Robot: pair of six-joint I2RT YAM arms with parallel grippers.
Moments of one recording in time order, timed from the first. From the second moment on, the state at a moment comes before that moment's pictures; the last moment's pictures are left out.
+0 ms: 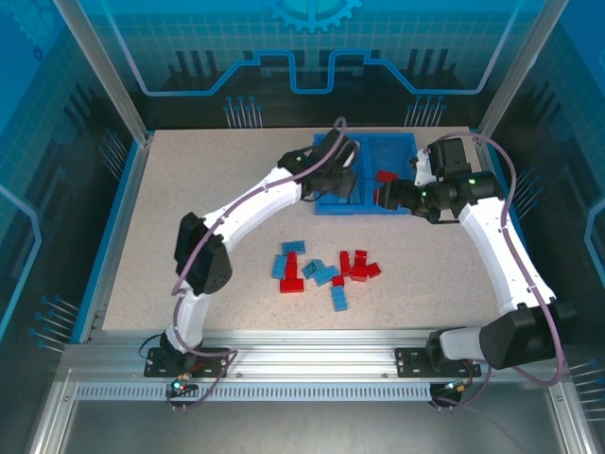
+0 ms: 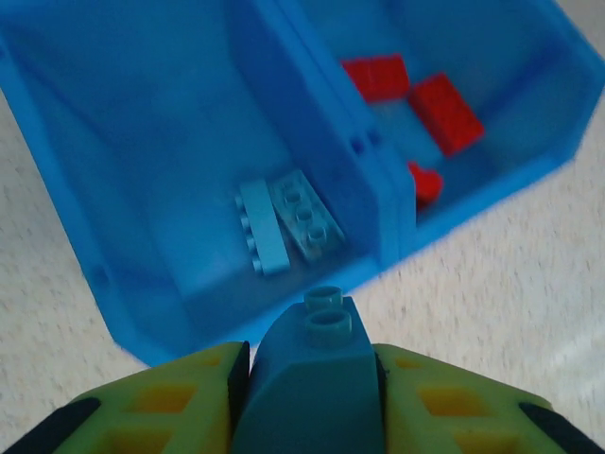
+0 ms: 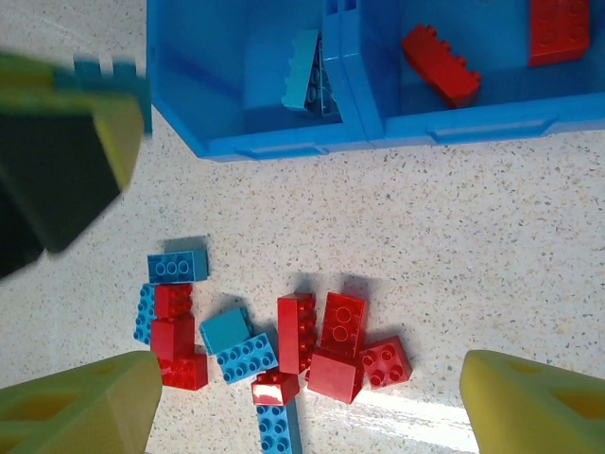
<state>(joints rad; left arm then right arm) -0.71 2.14 2.14 -0.83 -0.14 -0.27 0.15 1.33 1.38 -1.06 -0.29 0.35</state>
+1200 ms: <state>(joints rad) -0.63 2.54 3.07 -1.41 -0.20 -0.21 0.25 1.20 1.32 -1.11 -0.26 0.35</state>
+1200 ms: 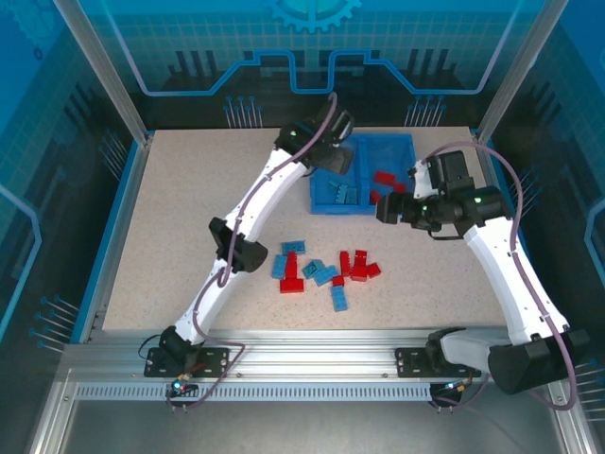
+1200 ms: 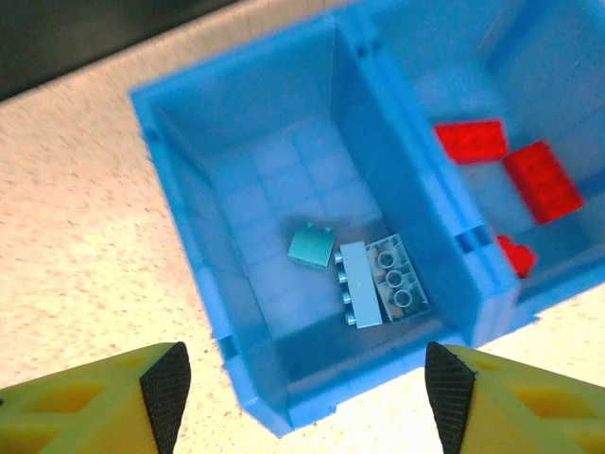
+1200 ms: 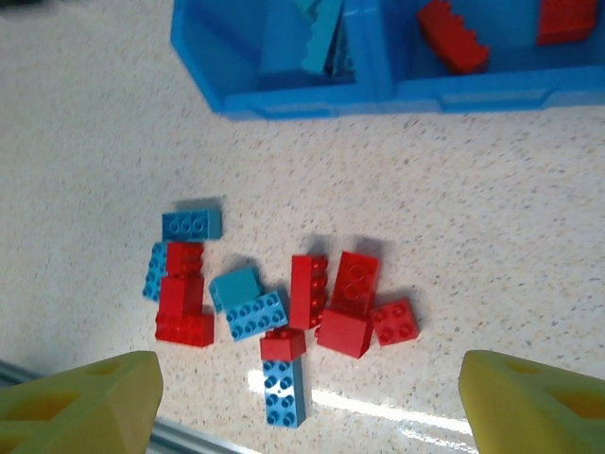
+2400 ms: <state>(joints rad) -0.65 2.29 2.99 -1.70 -0.18 -0.22 0.64 1.84 1.22 -0.88 -0.05 0.40</state>
